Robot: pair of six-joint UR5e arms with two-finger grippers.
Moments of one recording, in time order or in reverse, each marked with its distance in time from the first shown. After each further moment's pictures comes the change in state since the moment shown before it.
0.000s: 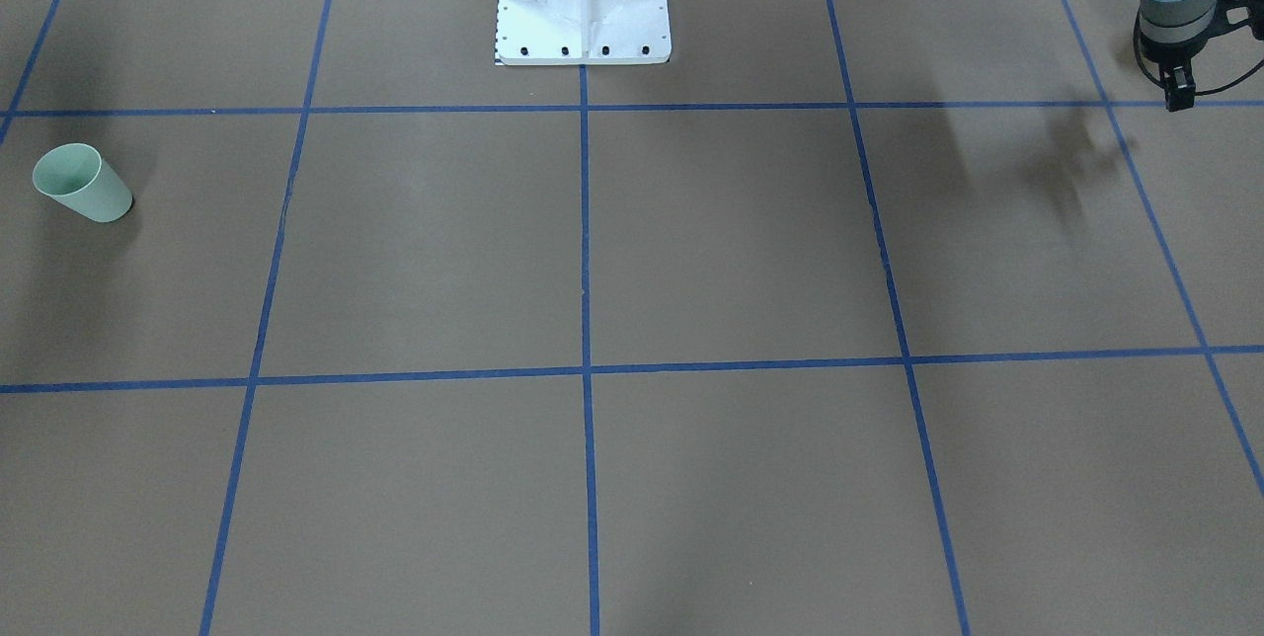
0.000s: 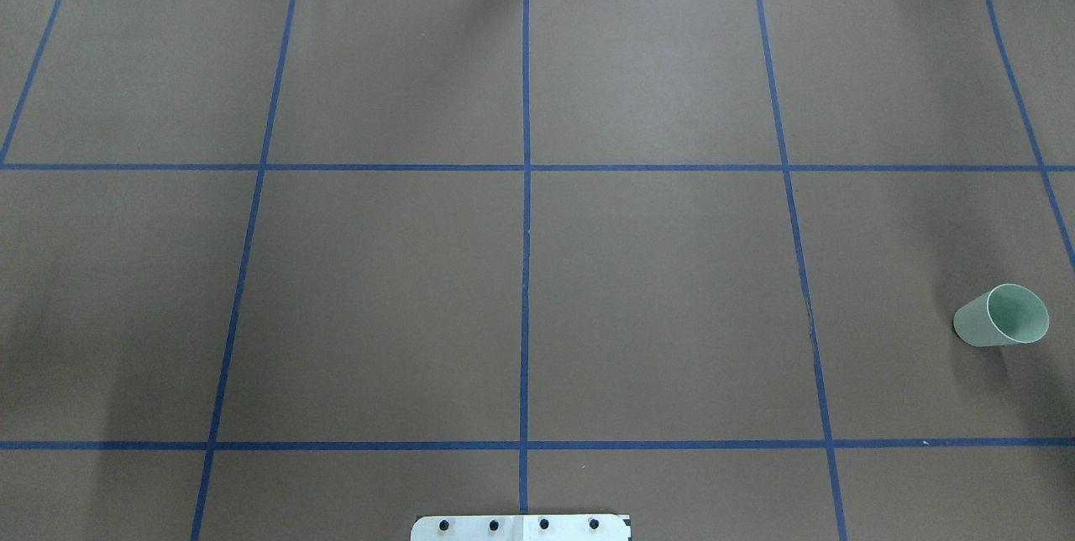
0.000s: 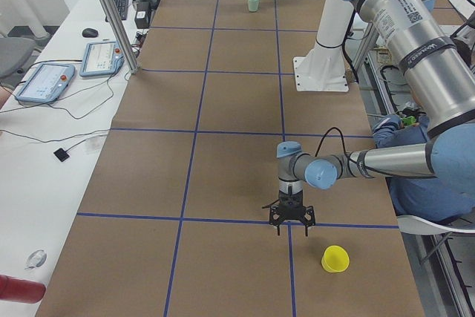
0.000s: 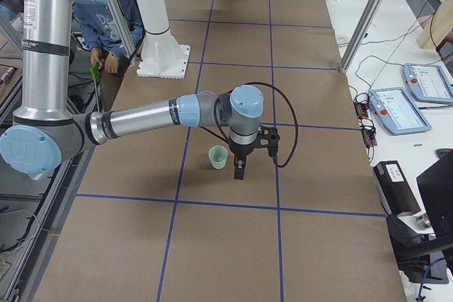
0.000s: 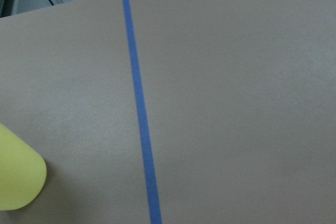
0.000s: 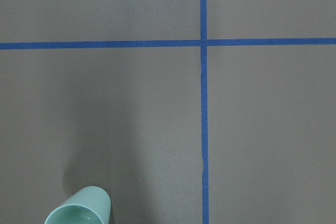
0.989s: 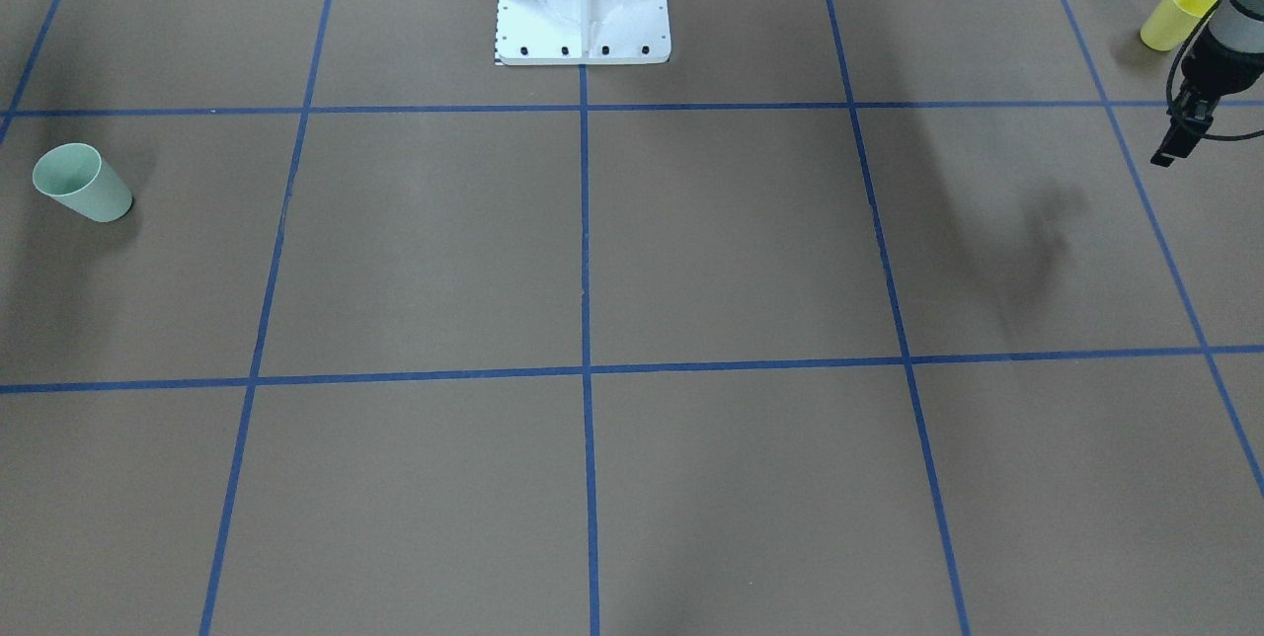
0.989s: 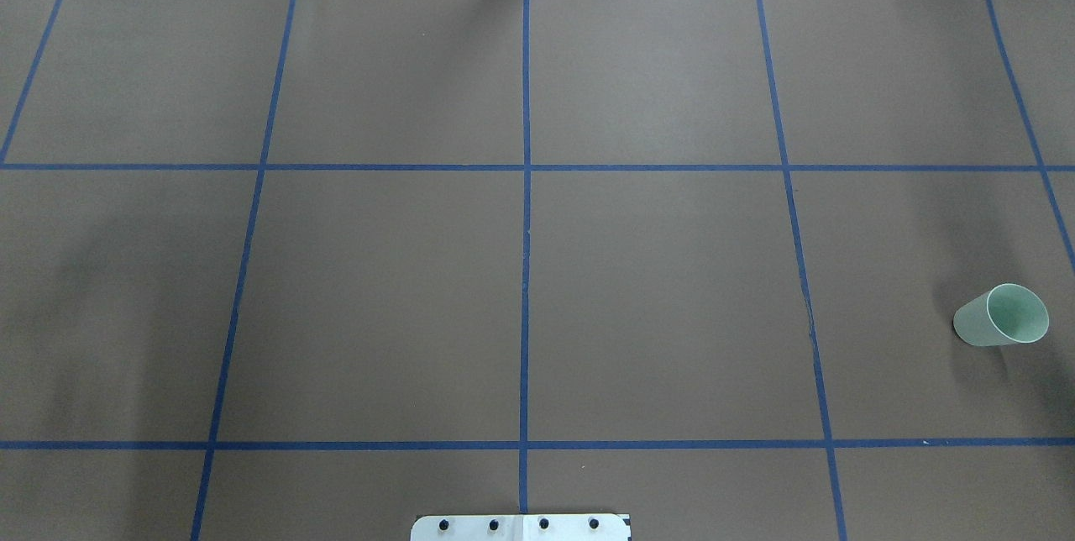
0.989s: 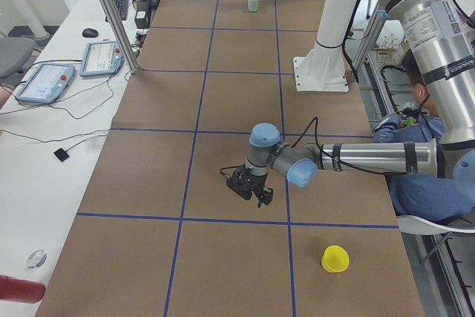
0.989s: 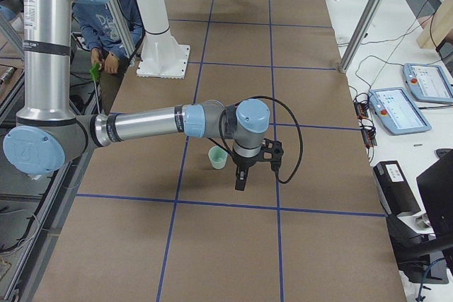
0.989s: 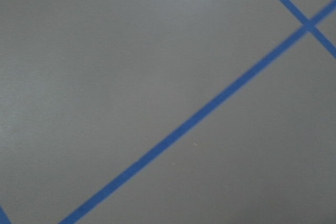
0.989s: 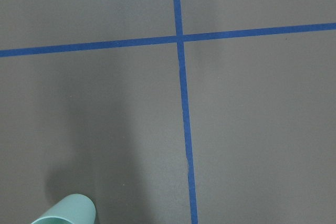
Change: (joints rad) left arm -0.470 -0.126 0.020 -0.340 -0.231 0.771; right arm 0.020 0.038 -0.097 0.001 0.009 0.002
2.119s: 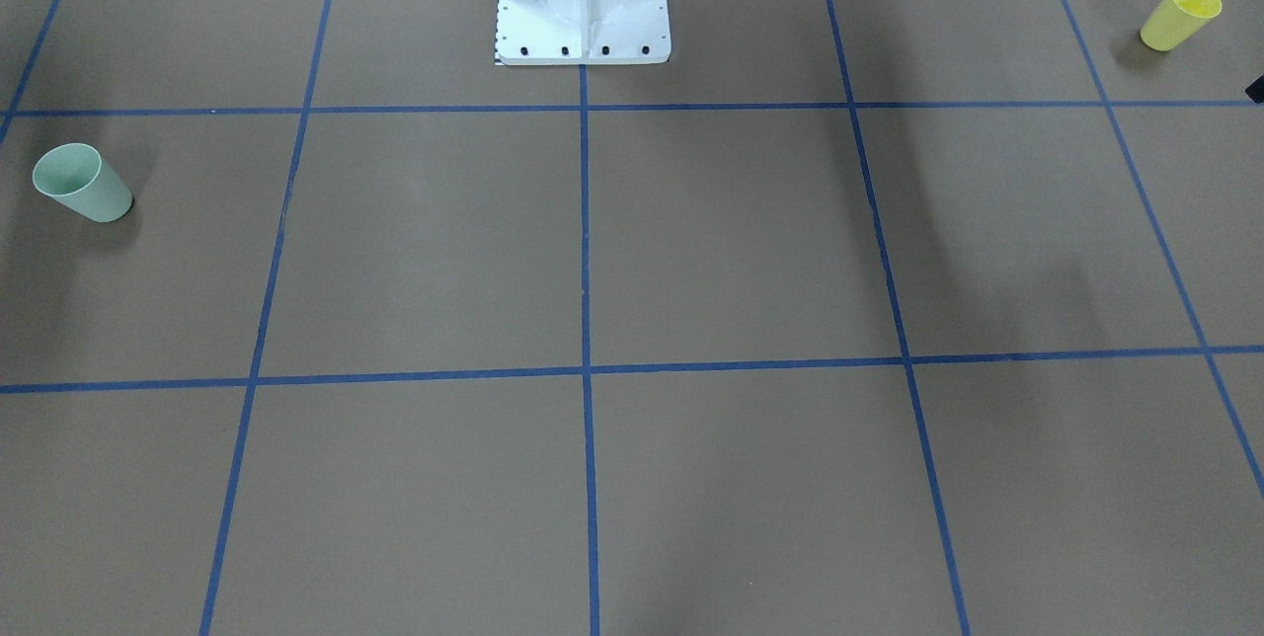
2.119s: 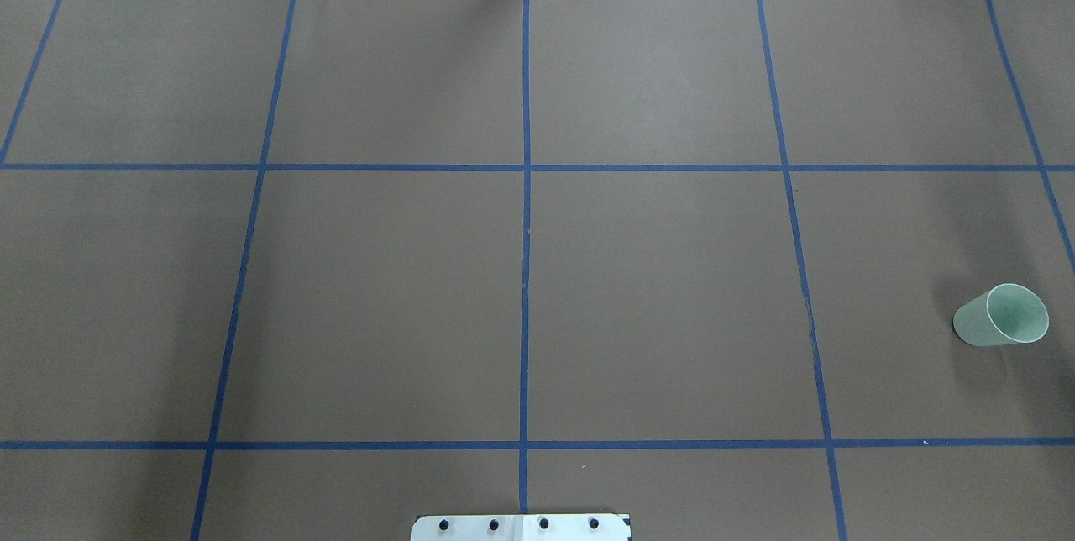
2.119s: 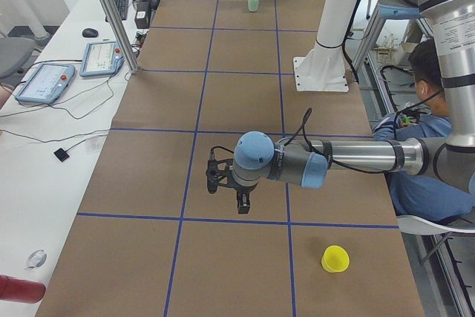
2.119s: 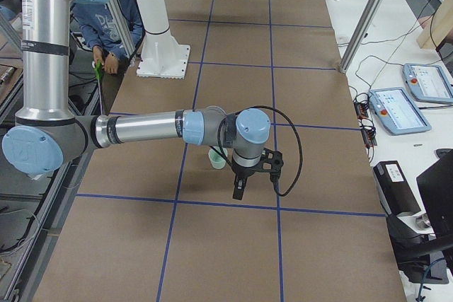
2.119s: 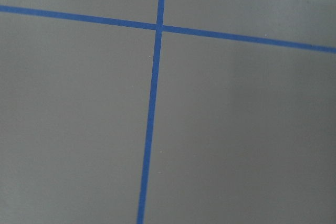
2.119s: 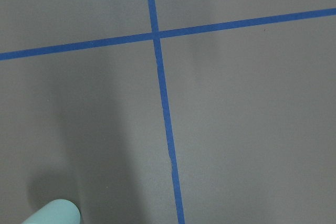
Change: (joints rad) left arm -0.562 -0.100 -0.006 0.251 -0.533 1.252; right arm 0.040 0.007 -0.052 -0.003 -0.007 0.000
